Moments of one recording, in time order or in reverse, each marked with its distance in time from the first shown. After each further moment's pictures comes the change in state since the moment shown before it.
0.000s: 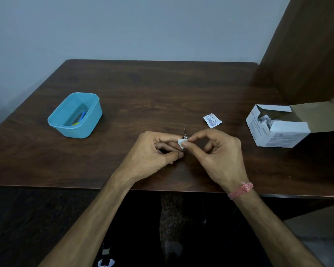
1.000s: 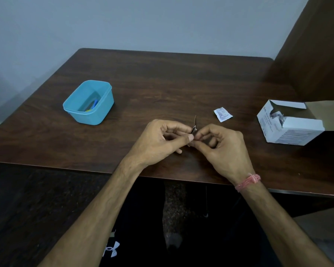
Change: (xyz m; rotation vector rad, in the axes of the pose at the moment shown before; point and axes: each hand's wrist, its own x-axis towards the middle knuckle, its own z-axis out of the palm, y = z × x) left_hand -0.001 0.001 -0.004 -0.065 0.041 0.032; right_hand 0.001 0.008 0.002 -0.027 -0.182 0.005
